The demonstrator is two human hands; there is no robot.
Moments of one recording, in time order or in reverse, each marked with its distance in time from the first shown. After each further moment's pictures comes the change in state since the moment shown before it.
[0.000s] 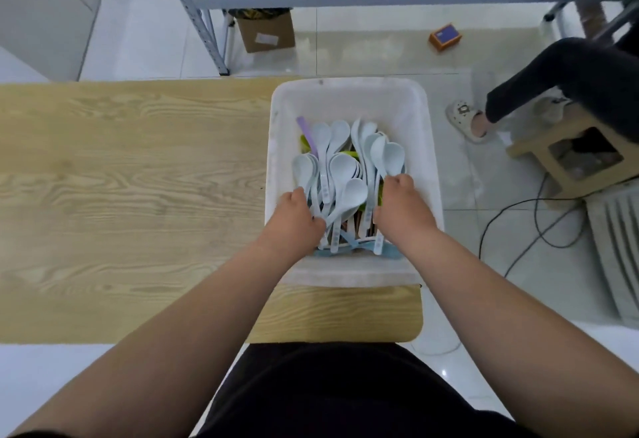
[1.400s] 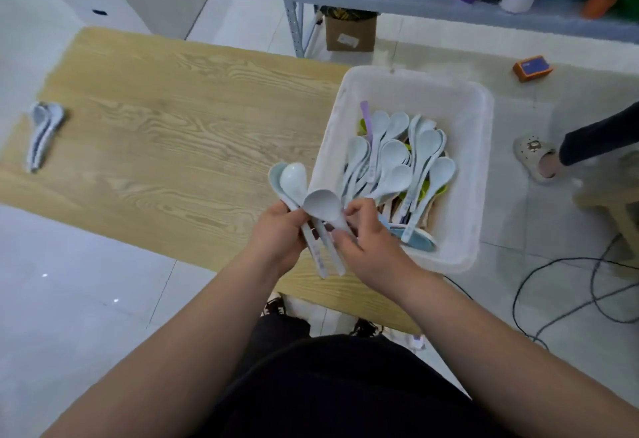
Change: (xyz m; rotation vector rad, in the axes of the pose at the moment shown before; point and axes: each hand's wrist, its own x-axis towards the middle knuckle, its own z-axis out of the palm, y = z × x) left_hand -0.105 -0.045 0.022 -1.552 0.257 -0.255; right_hand -0.122 -0.057 0.017 0.620 -0.303 -0.540
